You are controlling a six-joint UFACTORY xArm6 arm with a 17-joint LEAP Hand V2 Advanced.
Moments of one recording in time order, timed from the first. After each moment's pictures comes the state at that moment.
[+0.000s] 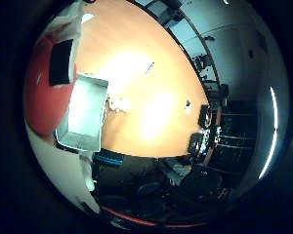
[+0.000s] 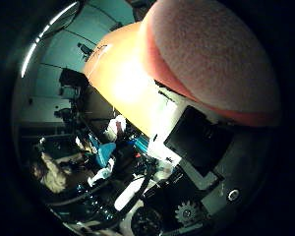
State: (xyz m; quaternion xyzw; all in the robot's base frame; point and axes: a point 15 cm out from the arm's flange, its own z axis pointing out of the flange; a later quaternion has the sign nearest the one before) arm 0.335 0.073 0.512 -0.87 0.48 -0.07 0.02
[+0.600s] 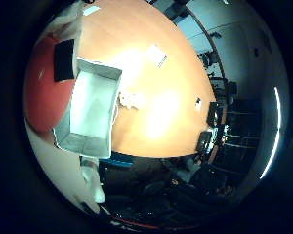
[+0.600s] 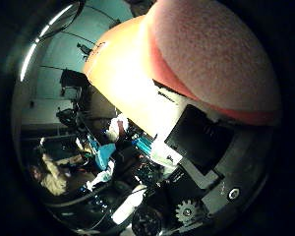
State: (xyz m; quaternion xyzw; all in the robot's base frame) arm 0.331 0.099 0.434 -0.87 0.49 -0.05 0.06
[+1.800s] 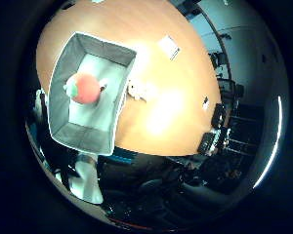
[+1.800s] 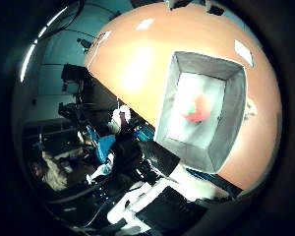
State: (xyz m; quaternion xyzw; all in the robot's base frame) arm 0.303 0.066 0.404 -0.89 0.46 -0.02 -0.01
